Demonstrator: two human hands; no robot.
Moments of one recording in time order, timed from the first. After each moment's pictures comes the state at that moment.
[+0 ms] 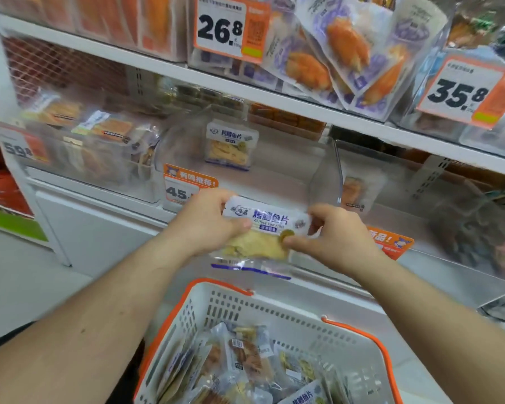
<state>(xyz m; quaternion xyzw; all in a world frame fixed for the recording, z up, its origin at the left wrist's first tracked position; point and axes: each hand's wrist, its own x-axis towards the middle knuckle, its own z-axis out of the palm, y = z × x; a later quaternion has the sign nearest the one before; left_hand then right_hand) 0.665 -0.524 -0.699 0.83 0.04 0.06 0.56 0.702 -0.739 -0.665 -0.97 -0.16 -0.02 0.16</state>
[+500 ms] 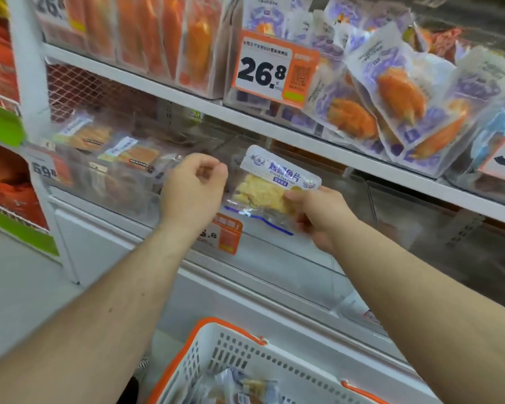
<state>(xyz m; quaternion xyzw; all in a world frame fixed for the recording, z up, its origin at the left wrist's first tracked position) 0.730 -0.462 -0.674 0.75 0.15 0.38 0.52 0.803 -0.637 -0.639 -0.76 0.04 0.11 0.64</state>
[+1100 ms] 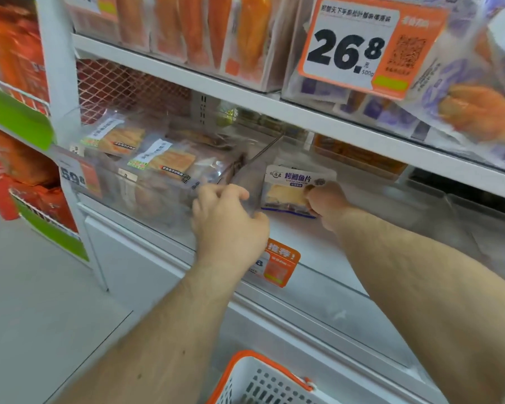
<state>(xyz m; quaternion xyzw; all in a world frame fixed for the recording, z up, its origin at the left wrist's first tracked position) 0.748 -0.445 -0.703 0.83 0.28 0.28 0.40 0.965 -0.541 -0.728 -0.86 0.01 0.03 0.51</state>
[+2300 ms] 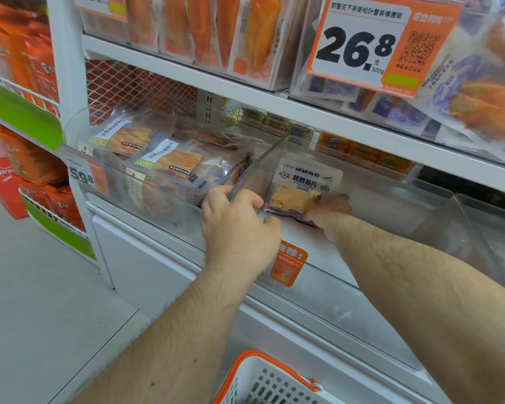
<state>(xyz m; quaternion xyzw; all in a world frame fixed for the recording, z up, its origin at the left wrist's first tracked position) 0.744 -0.452 -0.703 0.84 0.28 0.25 0.40 0.965 -0.541 -0.750 -0.94 0.09 0.01 0.34</state>
